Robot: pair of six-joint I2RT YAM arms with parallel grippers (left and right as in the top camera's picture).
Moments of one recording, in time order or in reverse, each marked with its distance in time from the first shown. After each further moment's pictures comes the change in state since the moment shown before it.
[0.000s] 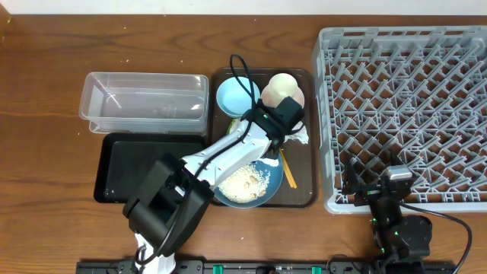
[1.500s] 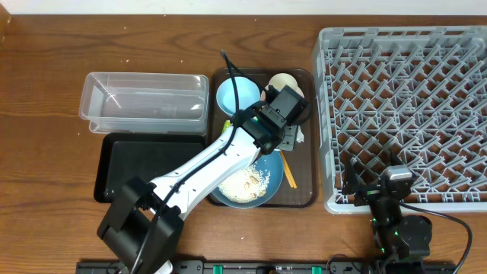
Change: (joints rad) left arm -0.013 -0.163 0.000 0.156 0.189 0.019; right arm 0.000 0.000 0.000 0.000 0.000 0.000
